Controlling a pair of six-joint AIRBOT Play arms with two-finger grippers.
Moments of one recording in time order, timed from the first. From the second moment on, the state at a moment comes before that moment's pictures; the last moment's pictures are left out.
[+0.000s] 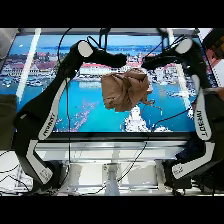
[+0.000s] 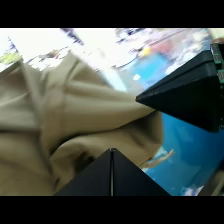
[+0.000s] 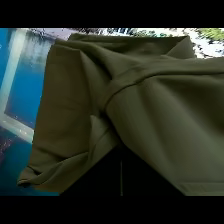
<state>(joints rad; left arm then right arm) -0.45 -1.87 2.02 0.93 -1.01 -1.42 0.11 -1.74 1.78 -1.08 1.18 1.31</state>
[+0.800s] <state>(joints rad) -0.40 -1.86 2.02 0.99 -1.17 -1.47 0.10 -1.86 1.78 -1.24 1.12 1.34</state>
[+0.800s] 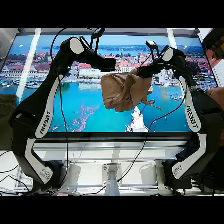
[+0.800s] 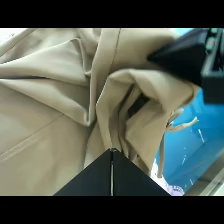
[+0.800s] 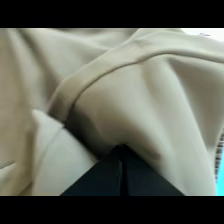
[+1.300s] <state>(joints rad) -0.40 -1.86 2.02 0.96 -1.18 -1.47 -0.05 -1.91 1.80 -1.18 1.24 1.23</state>
